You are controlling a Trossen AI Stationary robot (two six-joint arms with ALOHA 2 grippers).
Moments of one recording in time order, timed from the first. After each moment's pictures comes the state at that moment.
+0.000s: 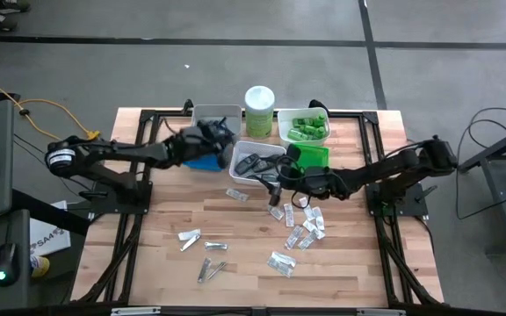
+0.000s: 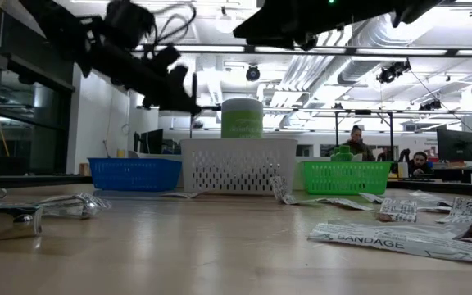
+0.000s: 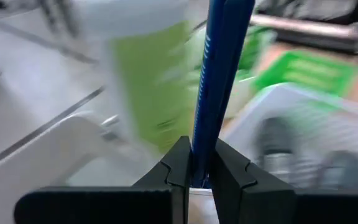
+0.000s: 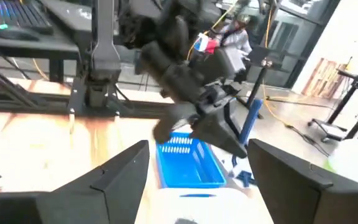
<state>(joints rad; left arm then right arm) 0.37 1.30 0.58 0.44 -0.24 -0.03 0.14 1.51 0.82 0.60 0.53 -0.19</state>
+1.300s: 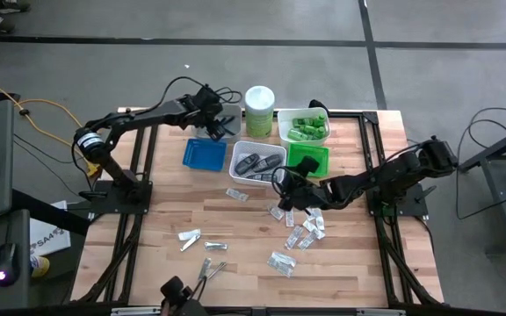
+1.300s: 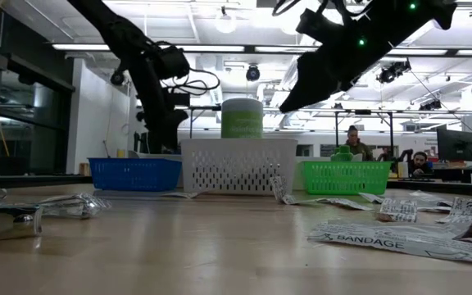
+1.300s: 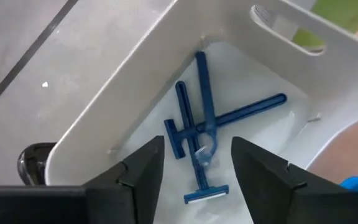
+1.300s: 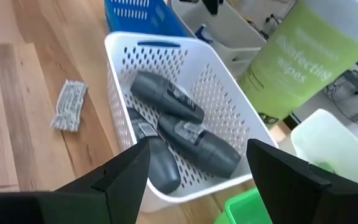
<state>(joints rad) 0.71 1.59 1.10 -0.43 -0.20 0.10 0.22 1.51 0.82 -0.05 0.81 0.23</state>
